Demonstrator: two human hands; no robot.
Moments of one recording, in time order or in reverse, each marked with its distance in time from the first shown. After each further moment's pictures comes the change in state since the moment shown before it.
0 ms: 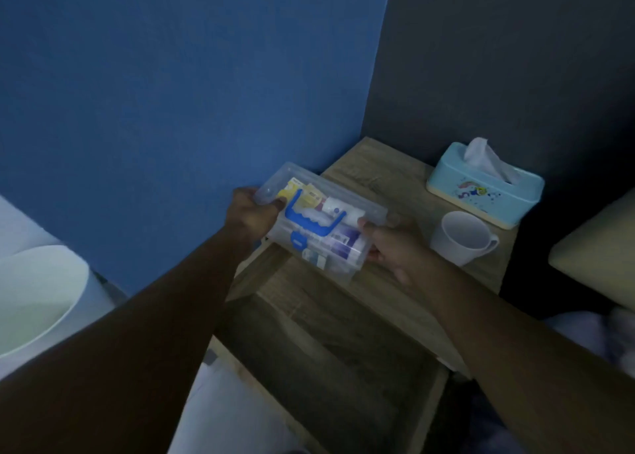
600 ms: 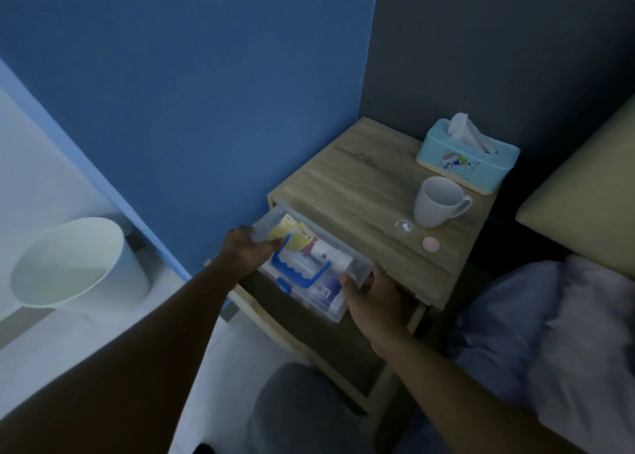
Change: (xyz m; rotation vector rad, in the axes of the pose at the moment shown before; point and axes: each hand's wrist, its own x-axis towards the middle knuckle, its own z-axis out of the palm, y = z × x) left_hand -0.152 -0.023 -0.036 0.497 -0.143 -0.139; right_hand -0.146 0.118 -0.007 -0.189 0.016 -0.116
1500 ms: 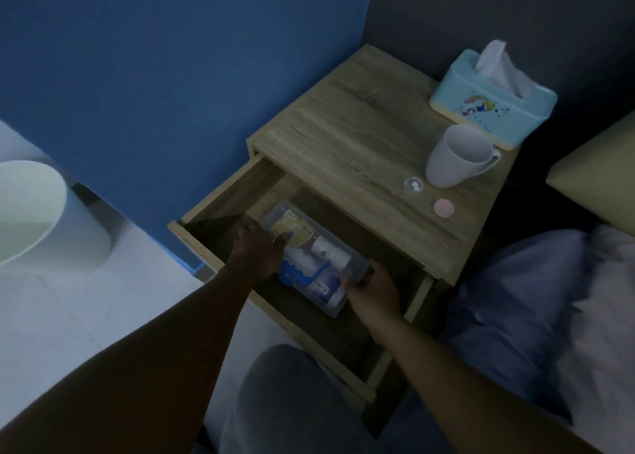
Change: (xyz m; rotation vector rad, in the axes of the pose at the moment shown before) left_hand 0.048 -0.063 0.102 0.002 -0.099 0.005; right_hand 0.046 0.080 0.027 -0.259 0.117 0.274
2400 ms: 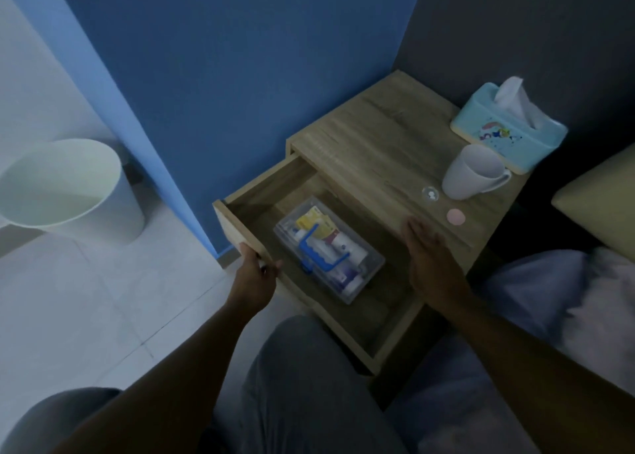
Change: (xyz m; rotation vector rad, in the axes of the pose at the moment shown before) left_hand -0.085 -0.068 -0.003 -0.414 0.084 0.082; right_hand 0.033 -0.004 -0.094 -0.952 0.040 -0.834
